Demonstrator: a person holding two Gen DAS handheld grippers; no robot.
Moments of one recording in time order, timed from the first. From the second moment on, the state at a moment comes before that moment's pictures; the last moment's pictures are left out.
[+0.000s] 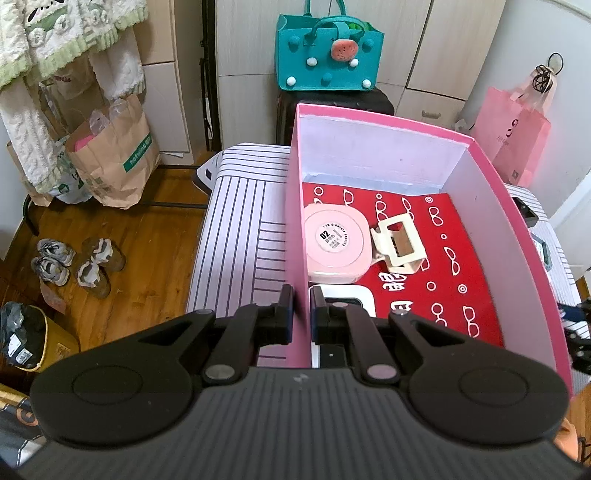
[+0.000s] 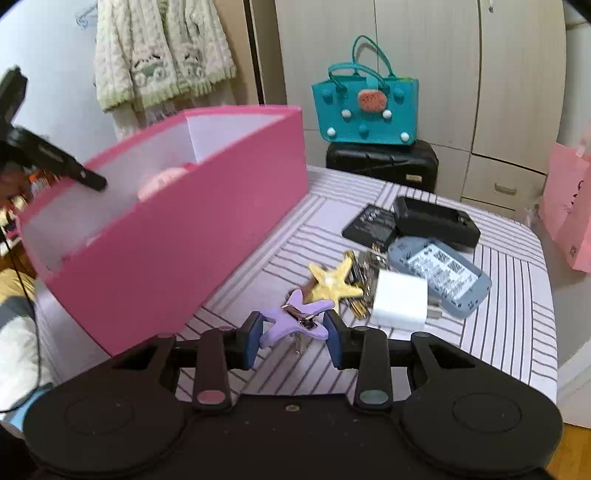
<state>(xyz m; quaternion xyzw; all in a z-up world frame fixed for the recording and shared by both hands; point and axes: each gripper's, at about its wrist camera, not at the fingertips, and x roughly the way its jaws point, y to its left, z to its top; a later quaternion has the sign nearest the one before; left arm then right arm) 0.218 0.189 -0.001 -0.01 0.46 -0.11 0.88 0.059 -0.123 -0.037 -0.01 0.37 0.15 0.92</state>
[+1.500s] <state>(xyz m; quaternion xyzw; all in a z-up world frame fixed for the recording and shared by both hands) 0.198 0.189 -0.001 0.03 0.46 -0.12 0.88 0.192 0.016 0.015 -0.08 0.44 0.35 0.83</state>
